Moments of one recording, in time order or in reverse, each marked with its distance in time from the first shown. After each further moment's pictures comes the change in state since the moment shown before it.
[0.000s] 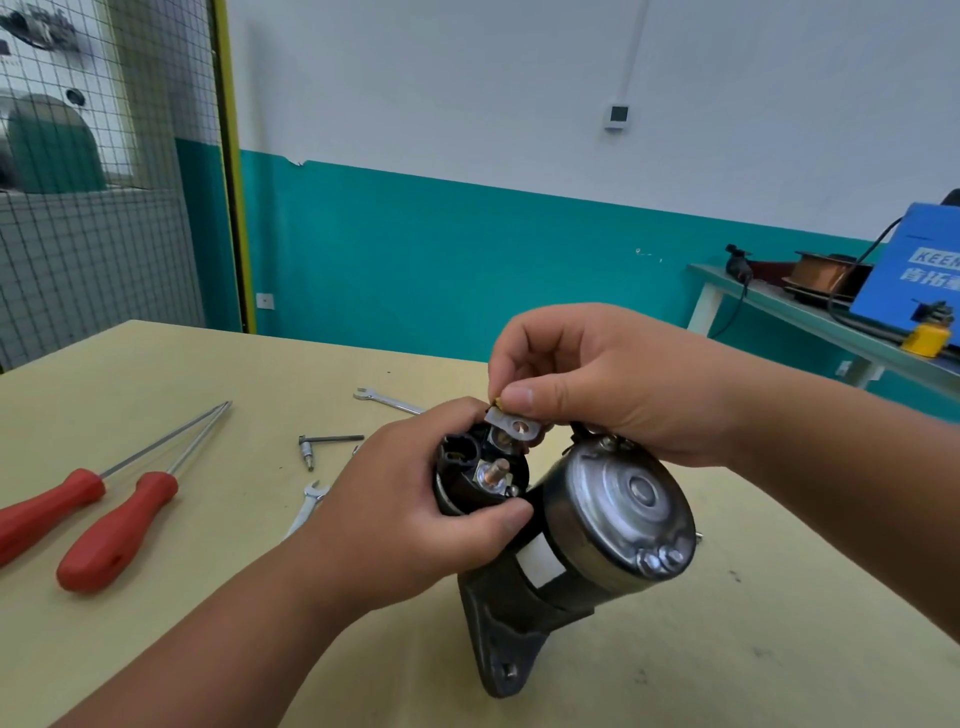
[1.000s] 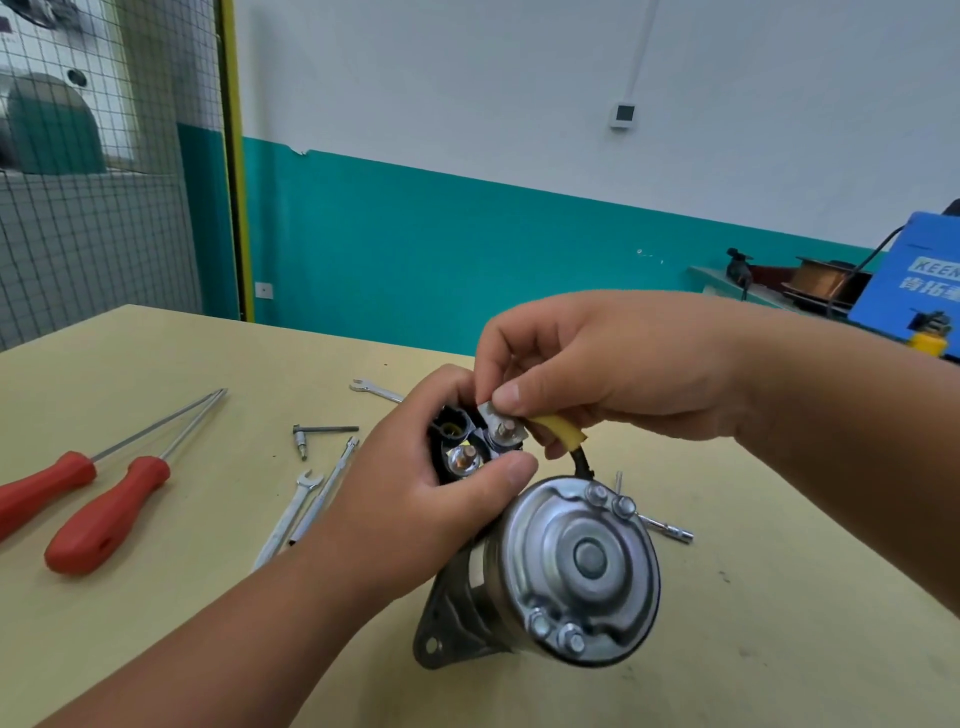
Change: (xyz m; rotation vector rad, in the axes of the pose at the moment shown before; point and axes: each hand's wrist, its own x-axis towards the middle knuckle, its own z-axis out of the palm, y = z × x) left_hand 0.002 0.001 0.020 -0.258 0.159 -0.065; right_hand 0.003 -0.028 -0.002 -0.135 -0.083 0.226
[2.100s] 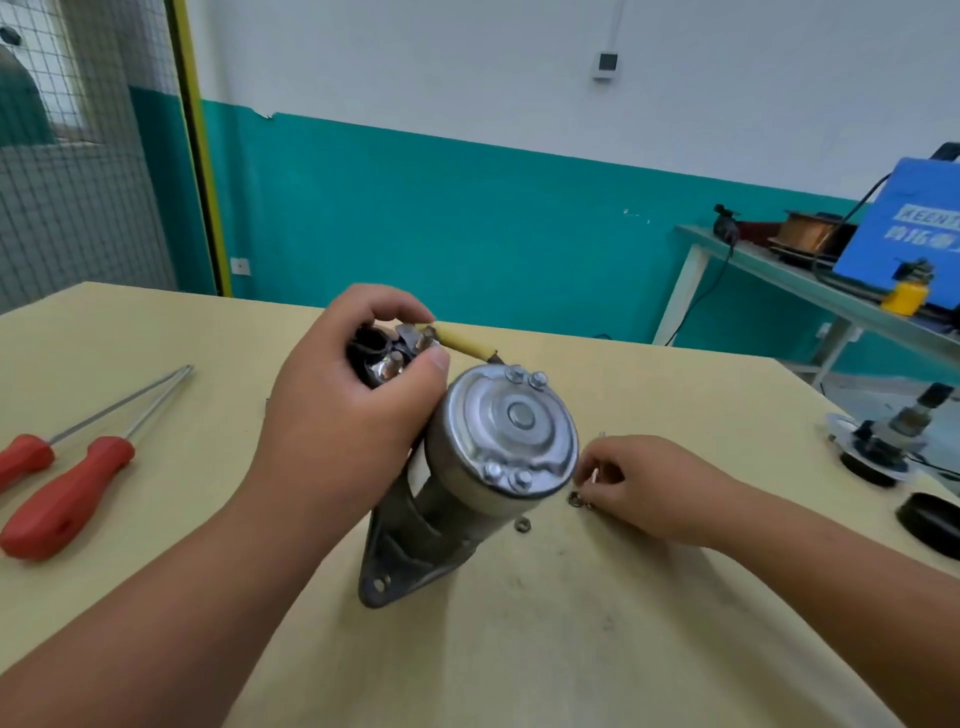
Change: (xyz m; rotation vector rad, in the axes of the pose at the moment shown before) left_hand 0.014 0.001 -0.006 0.220 0.324 -0.024; right_hand -0.019 0.196 0.021 -0.603 0.339 0.392
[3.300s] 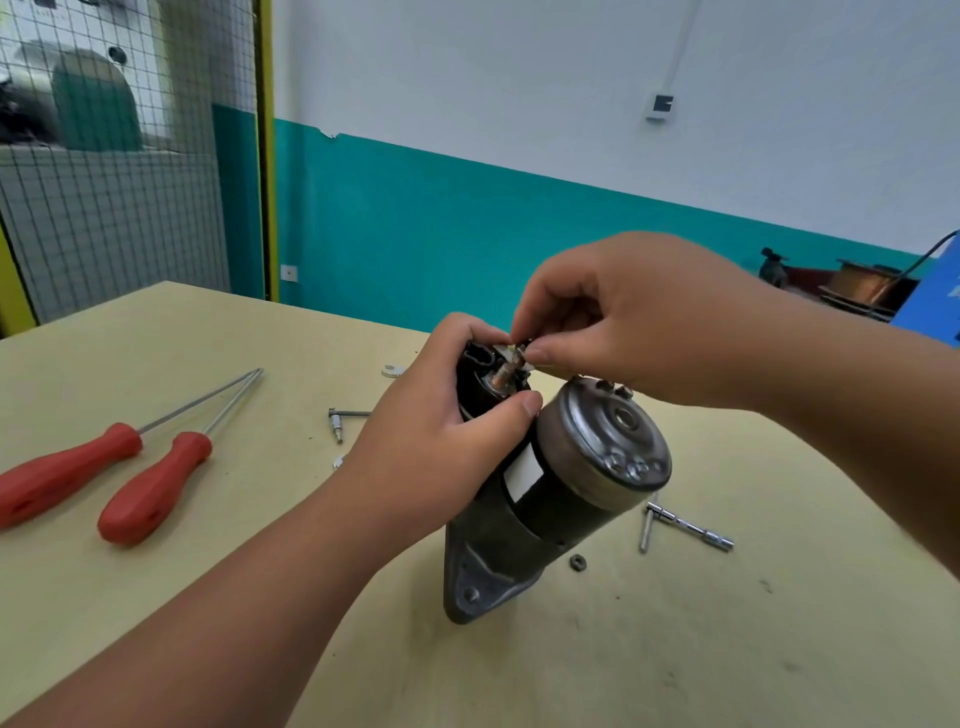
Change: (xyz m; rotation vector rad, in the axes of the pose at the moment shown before) left_hand 0.008 -0.006 -0.014 0.020 -0.230 -0.076; right_hand -0.007 -0.167 -0.133 -0.077 0.241 -0.600
